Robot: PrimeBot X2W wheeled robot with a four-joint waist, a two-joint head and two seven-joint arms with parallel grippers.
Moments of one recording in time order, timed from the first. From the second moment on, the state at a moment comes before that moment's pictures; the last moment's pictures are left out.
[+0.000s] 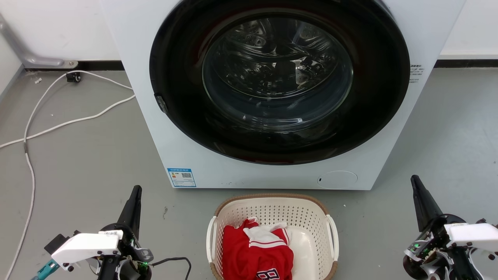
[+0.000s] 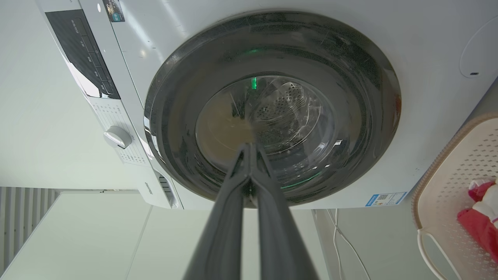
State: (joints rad) left arm -0.10 0.05 0.11 0.25 -1.61 -0.13 0.11; right arm -0.10 -0.05 -0.11 0.25 1.61 0.13 0.11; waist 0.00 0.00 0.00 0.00
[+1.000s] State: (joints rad) left arm -0.06 0.04 0.11 0.28 -1.61 -0.13 0.09; right arm -0.06 -0.05 -0.10 0.28 1.61 0.13 0.10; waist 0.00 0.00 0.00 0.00
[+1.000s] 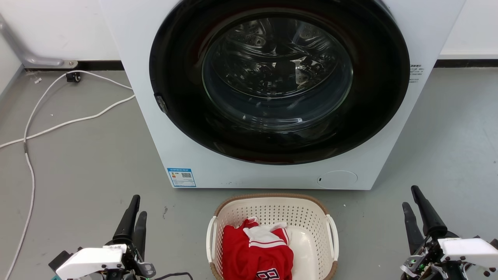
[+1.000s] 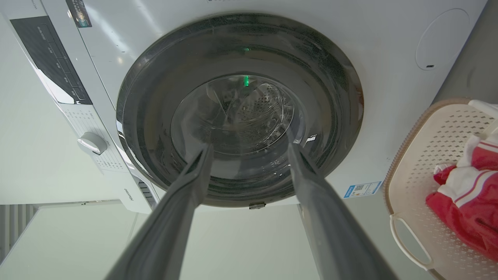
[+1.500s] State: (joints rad) left arm -0.04 0.04 0.14 0.24 -1.54 -0.13 0.02; right arm -0.05 -0.05 -0.14 0.27 1.49 0.13 0.03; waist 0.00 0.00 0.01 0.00
